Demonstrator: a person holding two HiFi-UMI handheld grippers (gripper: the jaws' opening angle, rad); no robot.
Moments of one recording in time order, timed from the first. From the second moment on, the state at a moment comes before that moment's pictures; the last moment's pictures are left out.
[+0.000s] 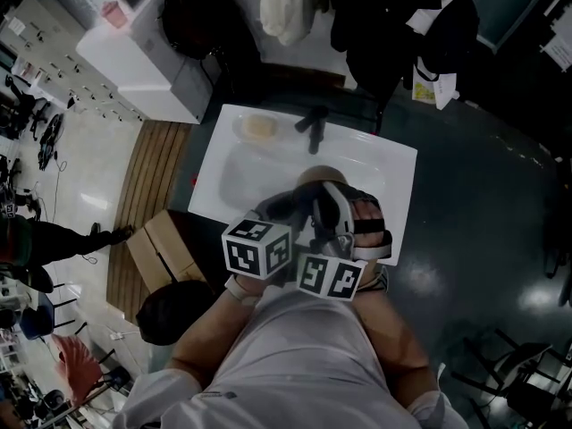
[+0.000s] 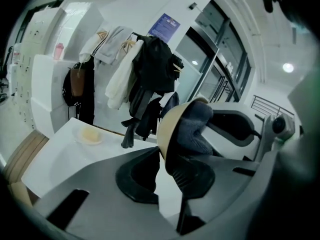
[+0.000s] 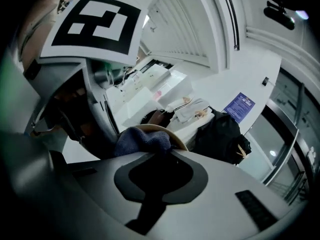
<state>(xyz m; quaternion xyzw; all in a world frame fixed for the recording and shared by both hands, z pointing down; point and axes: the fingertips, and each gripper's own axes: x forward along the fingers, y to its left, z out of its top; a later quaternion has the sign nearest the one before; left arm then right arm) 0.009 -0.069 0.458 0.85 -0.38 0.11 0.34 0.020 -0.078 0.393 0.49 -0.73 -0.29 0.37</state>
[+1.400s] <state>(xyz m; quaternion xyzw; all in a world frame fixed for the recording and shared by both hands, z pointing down) -0.054 -0.099 0.469 0.82 -0.44 0.05 0.36 0.027 -0.066 0.364 0.52 -0.76 -0.26 0.29</state>
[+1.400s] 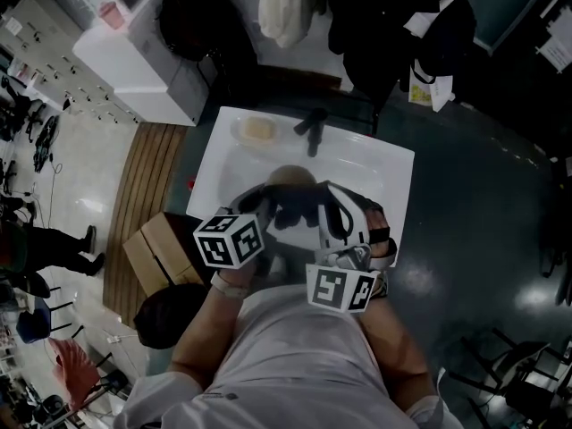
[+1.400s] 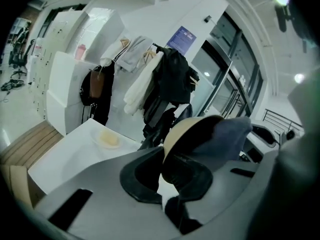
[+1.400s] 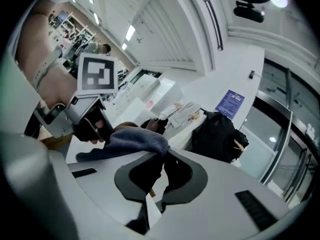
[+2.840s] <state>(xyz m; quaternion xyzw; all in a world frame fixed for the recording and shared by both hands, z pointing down) -0.024 -0.105 0.427 0.89 -0.35 0.05 0.29 0.009 -0.086 0.327 0.41 -0.91 -0.06 0.05</state>
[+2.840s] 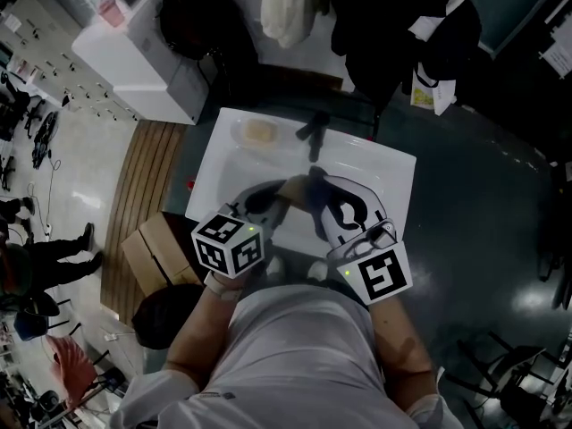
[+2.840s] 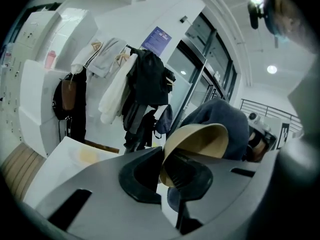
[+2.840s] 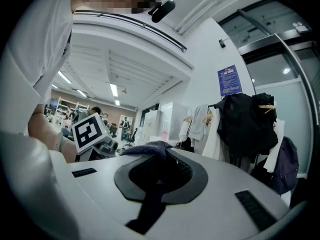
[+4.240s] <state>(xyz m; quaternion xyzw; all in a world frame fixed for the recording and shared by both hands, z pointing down) -0.020 -0.103 0.383 0.90 -0.26 -0.09 0.35 0.018 -0.086 0.414 0.38 -0.90 0.21 -0.08</state>
